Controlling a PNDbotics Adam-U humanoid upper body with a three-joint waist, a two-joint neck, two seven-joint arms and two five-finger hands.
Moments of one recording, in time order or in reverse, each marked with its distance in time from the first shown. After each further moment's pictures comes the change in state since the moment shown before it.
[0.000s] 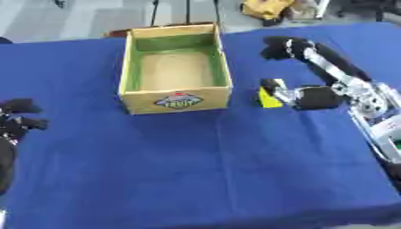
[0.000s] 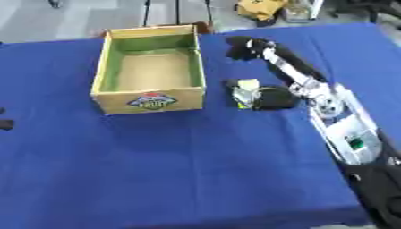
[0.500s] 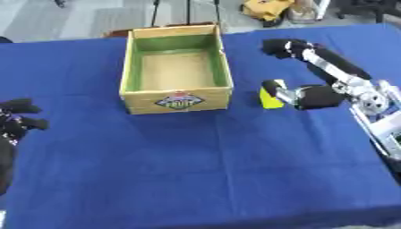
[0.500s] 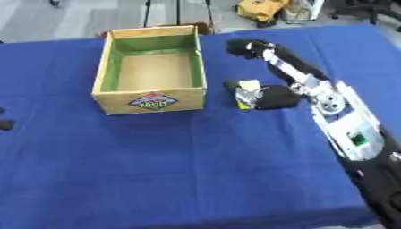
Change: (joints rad) left arm 0.001 0.000 0.000 0.000 0.000 0.000 0.000; right arm -0.030 -0.068 0.021 0.052 0.010 -0.017 0.060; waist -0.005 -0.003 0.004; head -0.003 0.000
